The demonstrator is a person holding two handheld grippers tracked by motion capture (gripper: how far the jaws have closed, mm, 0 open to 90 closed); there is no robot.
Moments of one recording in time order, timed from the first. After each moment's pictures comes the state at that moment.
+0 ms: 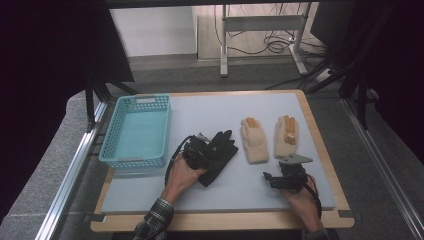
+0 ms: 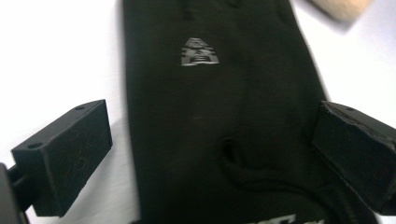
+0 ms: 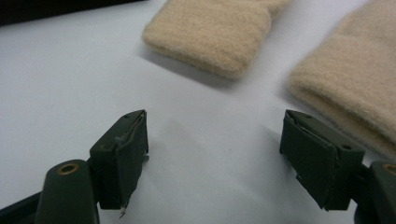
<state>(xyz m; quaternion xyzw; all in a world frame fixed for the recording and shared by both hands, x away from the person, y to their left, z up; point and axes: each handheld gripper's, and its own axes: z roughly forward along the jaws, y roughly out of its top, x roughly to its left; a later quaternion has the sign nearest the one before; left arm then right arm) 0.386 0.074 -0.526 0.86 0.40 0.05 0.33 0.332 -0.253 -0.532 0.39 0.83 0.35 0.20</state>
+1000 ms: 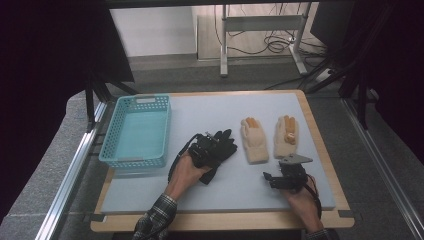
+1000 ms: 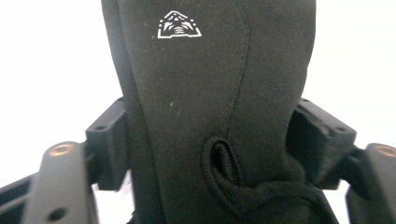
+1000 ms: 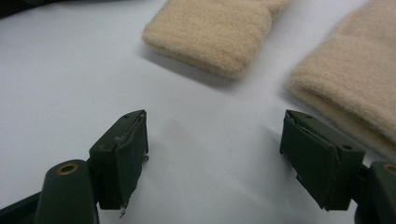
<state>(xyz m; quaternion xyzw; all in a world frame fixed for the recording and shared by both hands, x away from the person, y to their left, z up) 0.394 0.059 -0.517 0.87 0.42 0.08 0.24 0.332 -0.253 -0.532 0.39 0.83 0.35 0.20</state>
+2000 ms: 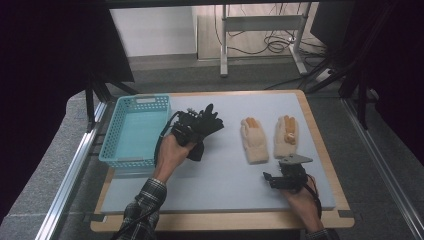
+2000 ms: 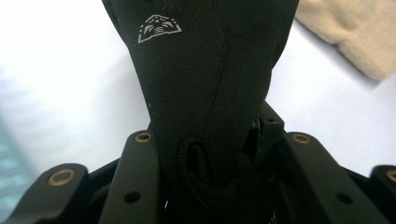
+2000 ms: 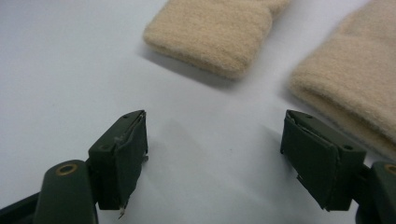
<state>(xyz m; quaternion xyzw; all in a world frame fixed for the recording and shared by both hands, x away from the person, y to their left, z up) 0.419 0.116 -0.444 0.83 0.47 0.10 0.27 0.332 -0.253 -0.532 0.39 0.83 0.35 0.20</state>
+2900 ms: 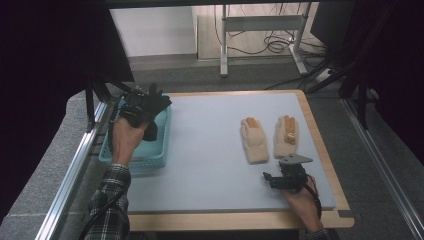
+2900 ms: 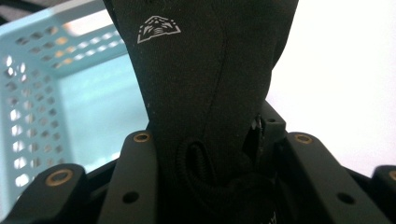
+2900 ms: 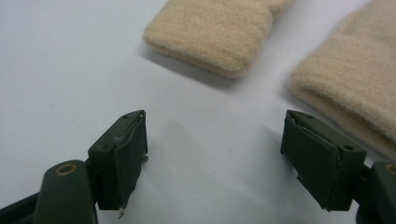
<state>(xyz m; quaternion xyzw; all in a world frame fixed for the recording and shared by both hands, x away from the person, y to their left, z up) 0.432 0.253 -0.405 0.75 0.60 0.18 0.22 0.332 -0.253 -0.532 0.39 0.83 0.35 0.20</state>
